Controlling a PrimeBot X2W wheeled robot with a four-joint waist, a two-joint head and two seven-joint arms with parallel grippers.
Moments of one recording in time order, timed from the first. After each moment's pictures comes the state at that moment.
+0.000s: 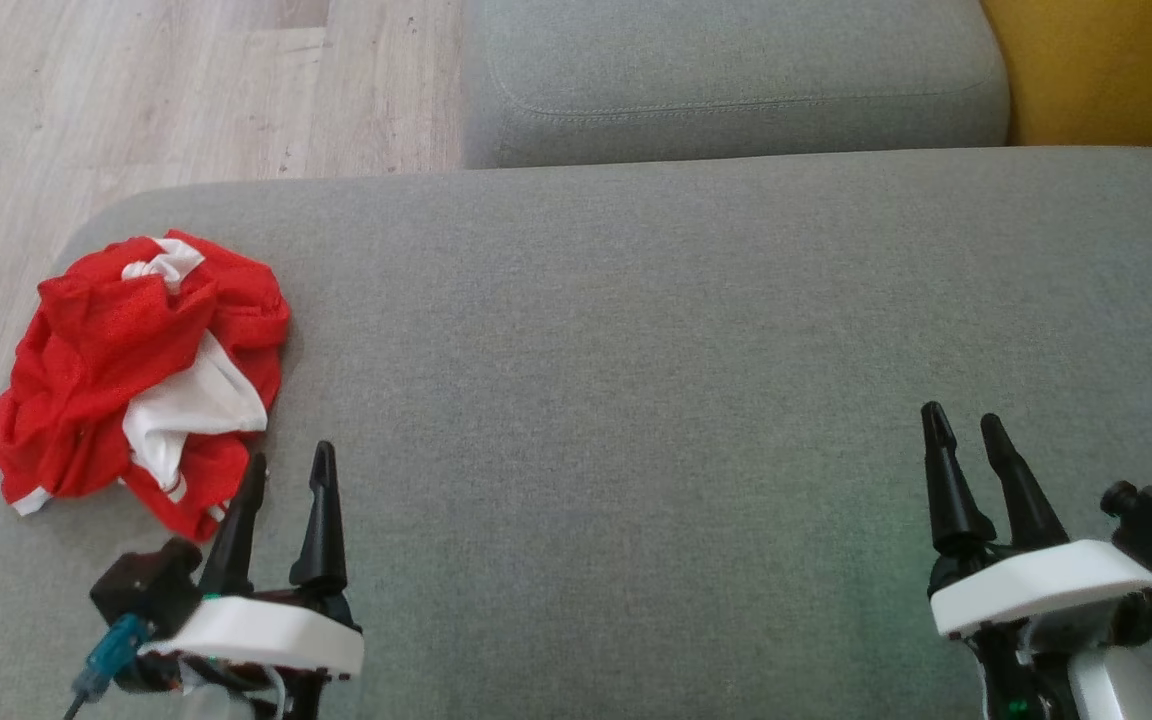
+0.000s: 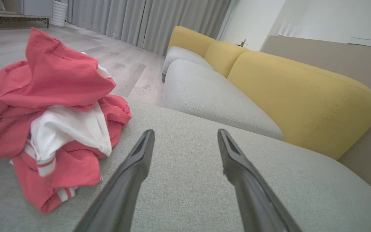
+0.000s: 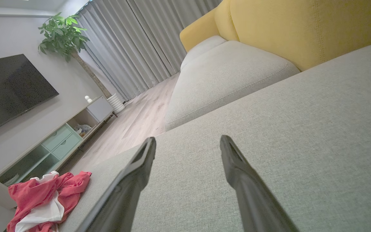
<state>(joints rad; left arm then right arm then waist) -0.04 0.14 -0.20 0.22 -0.55 -0.08 -0.13 0.03 -0.05 0.03 0.10 0.55 0.13 0.01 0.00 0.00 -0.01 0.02</state>
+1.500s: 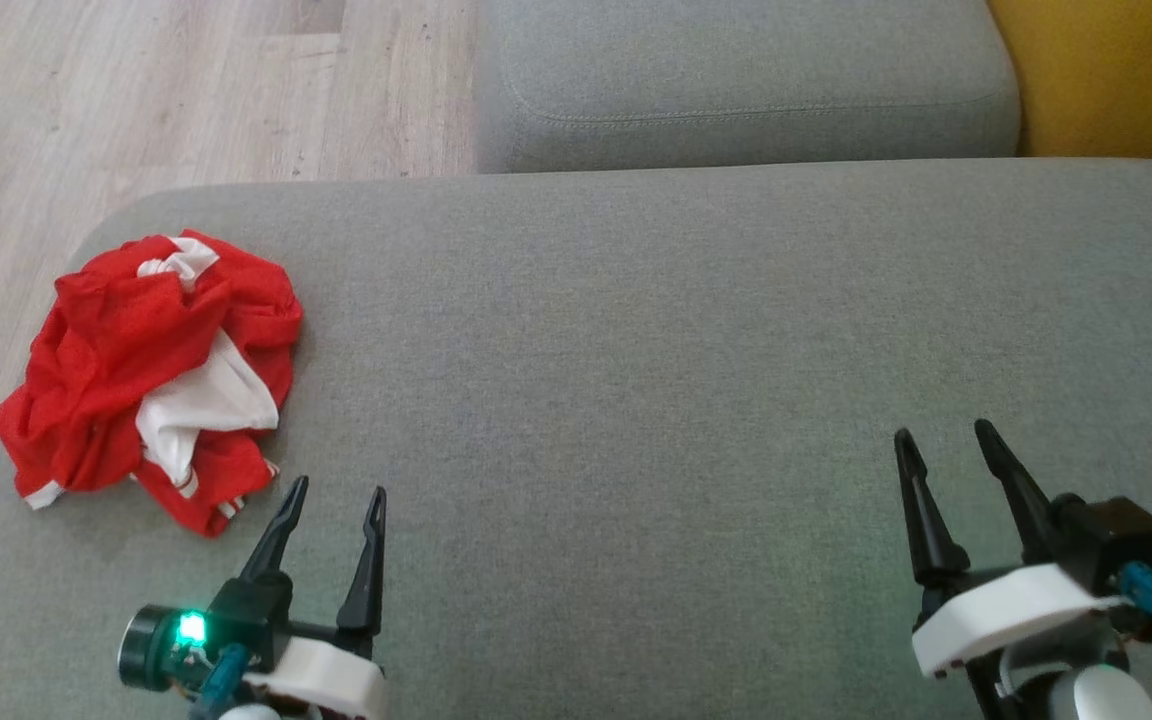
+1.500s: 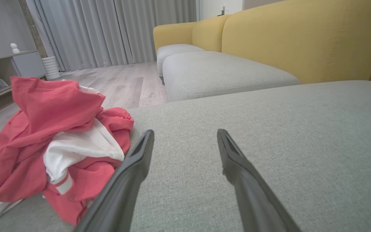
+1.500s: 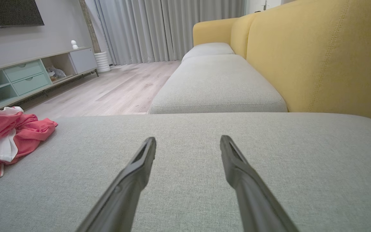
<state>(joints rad) -0.06 0.16 -0.27 0.38 -0.15 -0.01 -0.25 0.08 -0.04 0.03 0.01 0.12 0.13 0.02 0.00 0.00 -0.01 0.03</state>
